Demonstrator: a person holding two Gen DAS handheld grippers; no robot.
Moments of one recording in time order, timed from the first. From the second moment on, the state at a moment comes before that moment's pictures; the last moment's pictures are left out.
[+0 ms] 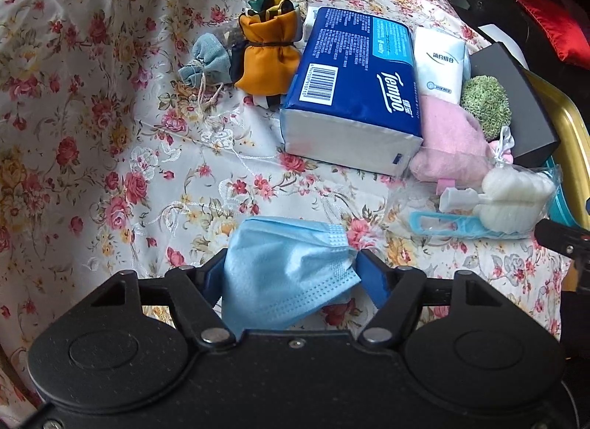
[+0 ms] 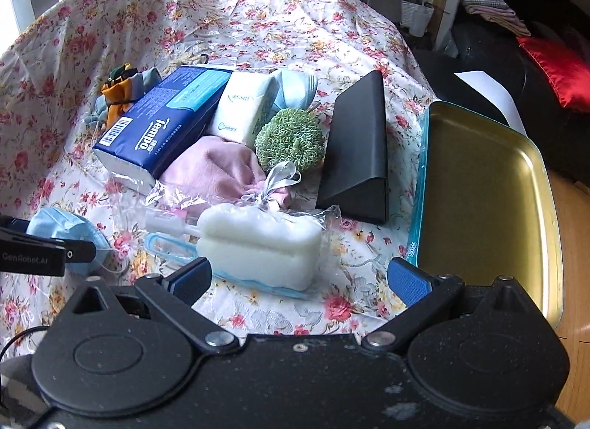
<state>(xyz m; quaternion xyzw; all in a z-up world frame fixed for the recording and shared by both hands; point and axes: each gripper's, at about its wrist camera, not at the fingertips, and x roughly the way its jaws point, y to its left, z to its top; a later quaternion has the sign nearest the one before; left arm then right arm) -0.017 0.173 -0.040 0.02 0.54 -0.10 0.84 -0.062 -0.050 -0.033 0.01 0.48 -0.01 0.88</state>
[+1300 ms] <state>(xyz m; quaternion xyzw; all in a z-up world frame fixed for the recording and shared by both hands) -0.011 0.177 -0.042 -0.01 0.54 -0.09 0.84 -0.035 0.024 -0.078 -0.27 0.47 0.09 0.83</state>
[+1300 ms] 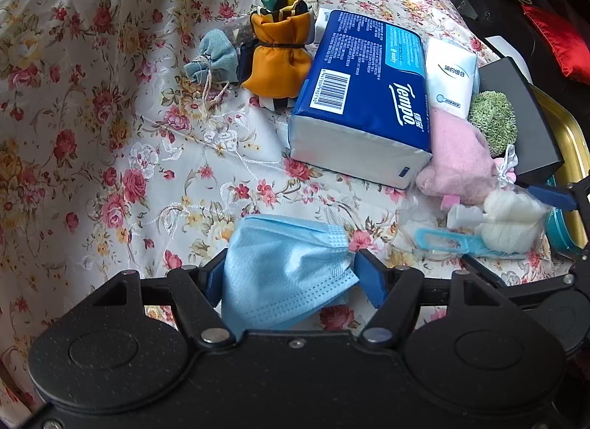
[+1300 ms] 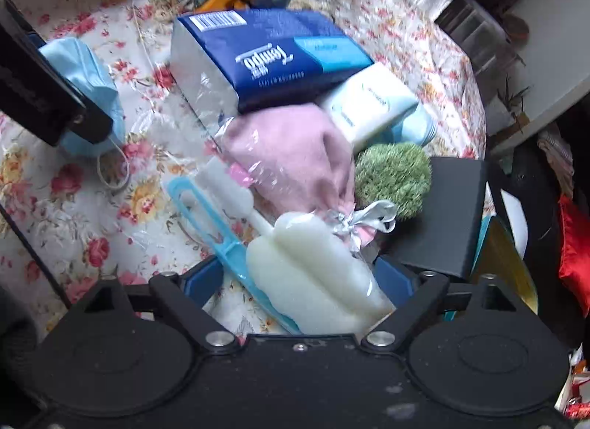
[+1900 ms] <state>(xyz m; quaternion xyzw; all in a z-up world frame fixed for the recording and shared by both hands) -0.013 0.164 -0.011 -0.01 0.51 -0.10 0.85 -0.056 -0.073 -0.012 0.17 0.51 0.04 0.84</state>
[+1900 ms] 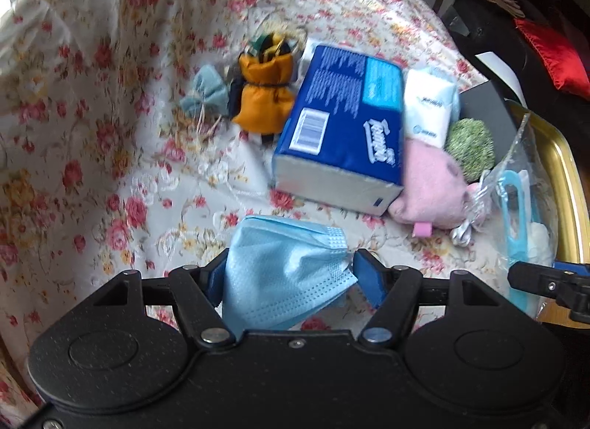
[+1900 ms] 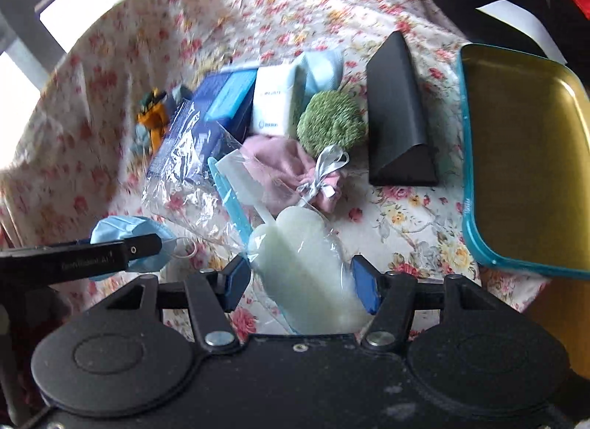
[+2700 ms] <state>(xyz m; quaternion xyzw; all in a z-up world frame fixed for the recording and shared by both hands) 0.018 -0.008 0.063 0.06 0.43 -0.25 0.86 -0.056 -0.231 -0.020 0.31 0.34 -0.34 0.82</state>
